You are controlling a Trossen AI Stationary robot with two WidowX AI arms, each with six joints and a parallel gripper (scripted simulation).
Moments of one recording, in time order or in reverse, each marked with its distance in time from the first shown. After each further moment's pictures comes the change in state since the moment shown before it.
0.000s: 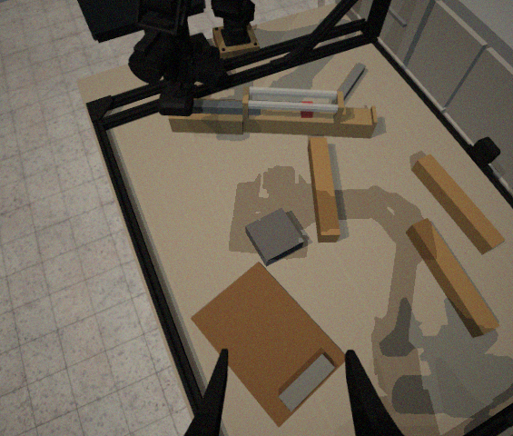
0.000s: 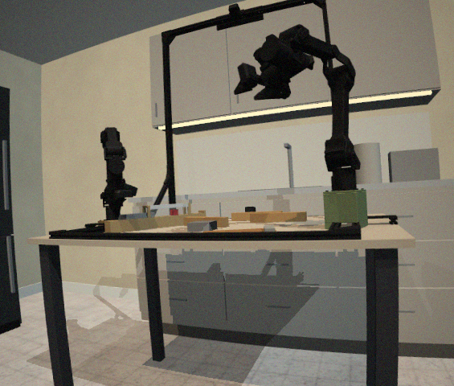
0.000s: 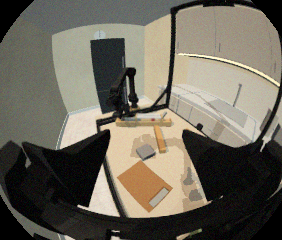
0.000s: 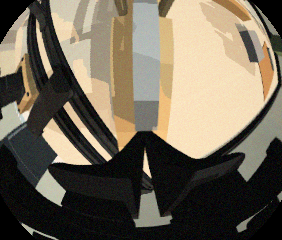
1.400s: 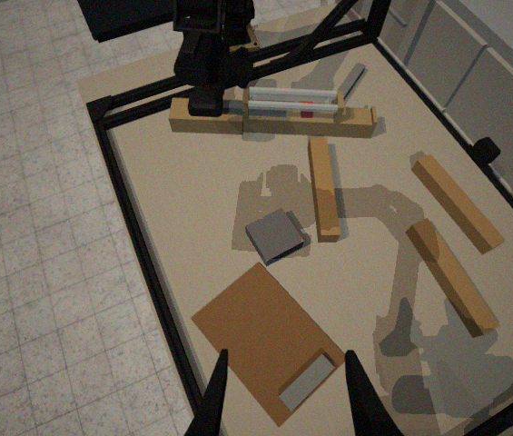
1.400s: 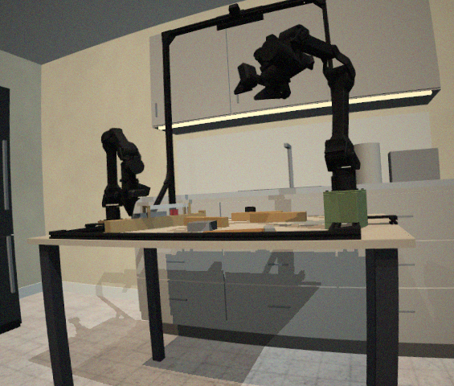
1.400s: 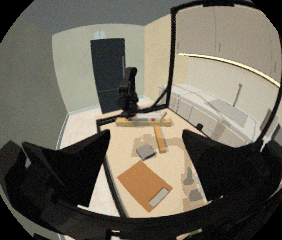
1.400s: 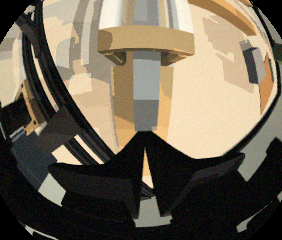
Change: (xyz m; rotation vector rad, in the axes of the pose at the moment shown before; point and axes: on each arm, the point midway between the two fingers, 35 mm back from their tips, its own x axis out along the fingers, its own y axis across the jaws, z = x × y) left arm 0.000 0.000 0.000 0.000 0.000 0.001; right arm 0.000 0.001 0.056 0.002 0.001 -0.002
